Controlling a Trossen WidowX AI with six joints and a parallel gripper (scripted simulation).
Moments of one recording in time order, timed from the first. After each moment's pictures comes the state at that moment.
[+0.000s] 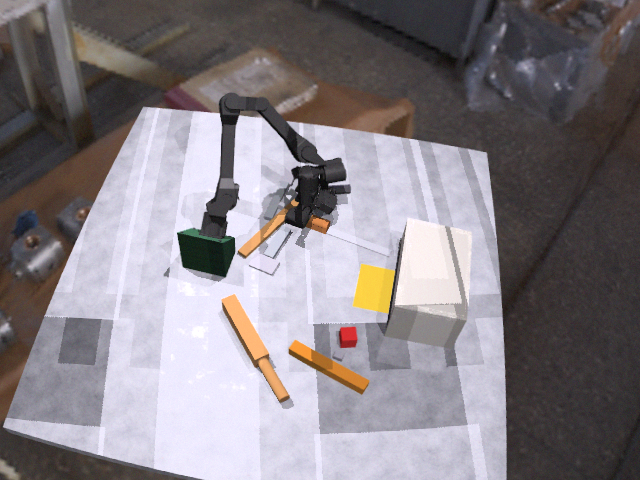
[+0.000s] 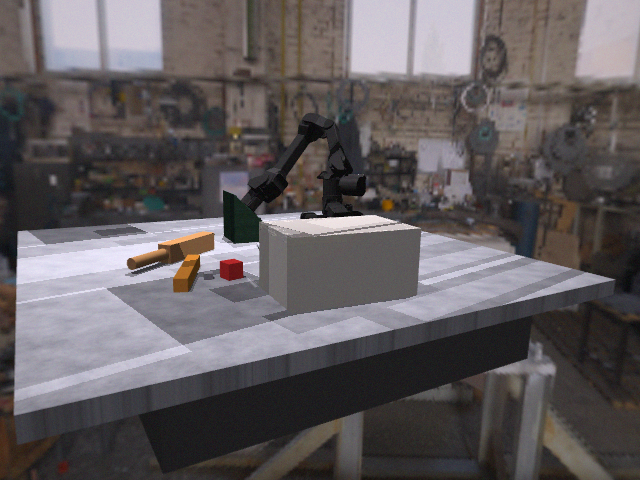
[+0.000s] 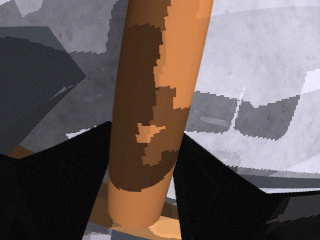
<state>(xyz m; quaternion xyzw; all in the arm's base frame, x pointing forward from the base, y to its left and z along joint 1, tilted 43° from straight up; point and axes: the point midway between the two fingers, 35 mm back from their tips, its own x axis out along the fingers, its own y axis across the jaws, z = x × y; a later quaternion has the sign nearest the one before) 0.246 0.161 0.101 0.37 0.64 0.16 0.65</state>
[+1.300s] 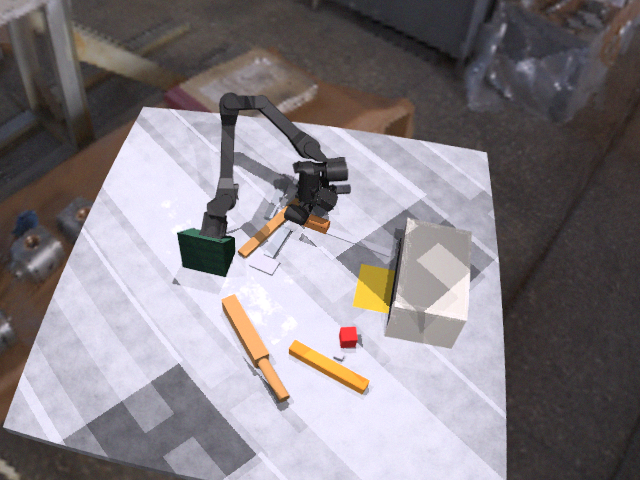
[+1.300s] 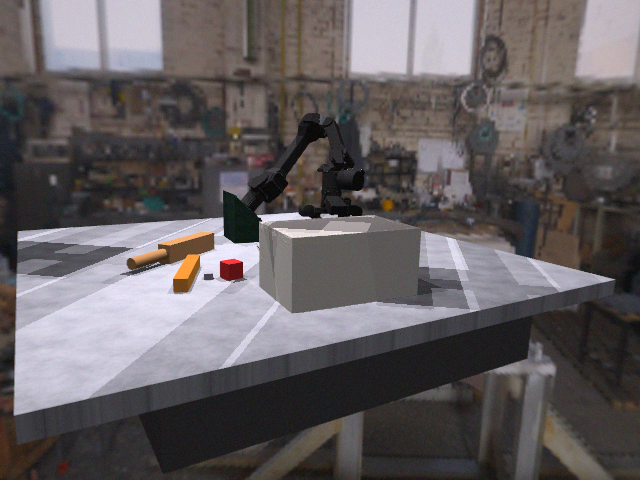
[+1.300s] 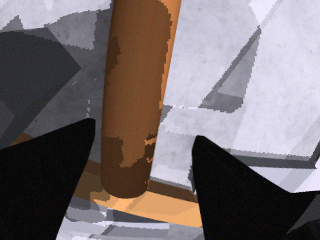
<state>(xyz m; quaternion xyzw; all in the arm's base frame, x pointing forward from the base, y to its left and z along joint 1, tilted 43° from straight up) 0.244 0.141 0.112 0.36 0.66 0.15 0.64</state>
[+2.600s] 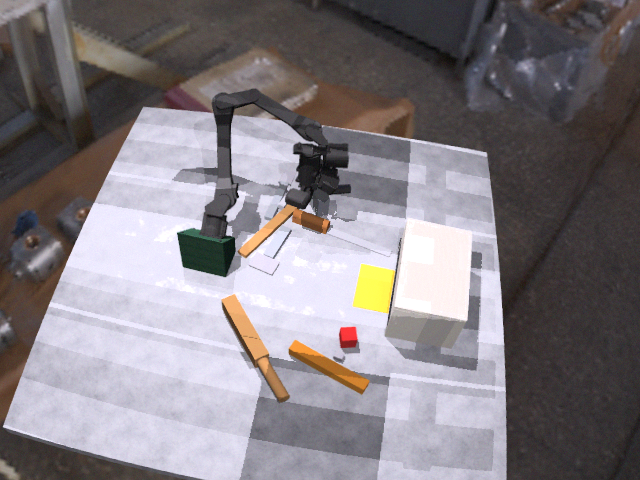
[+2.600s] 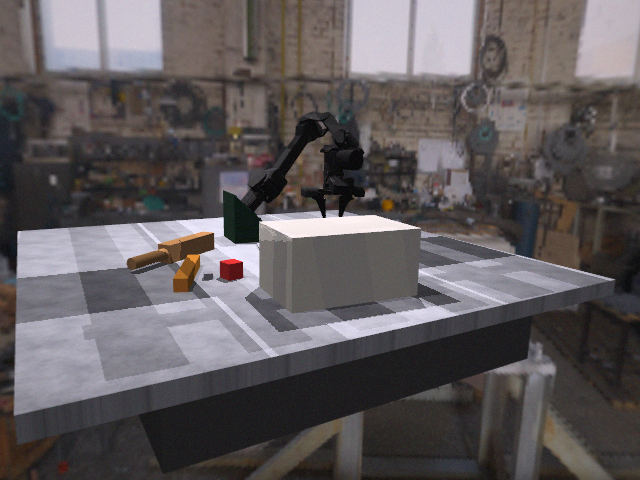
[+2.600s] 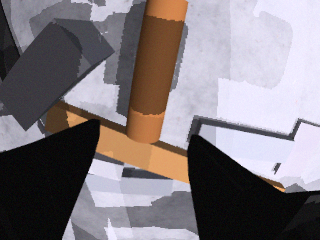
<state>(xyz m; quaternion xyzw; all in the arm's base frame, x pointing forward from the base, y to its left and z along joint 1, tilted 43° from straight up) 0.236 0.109 0.158 0.36 0.65 0.16 0.65</state>
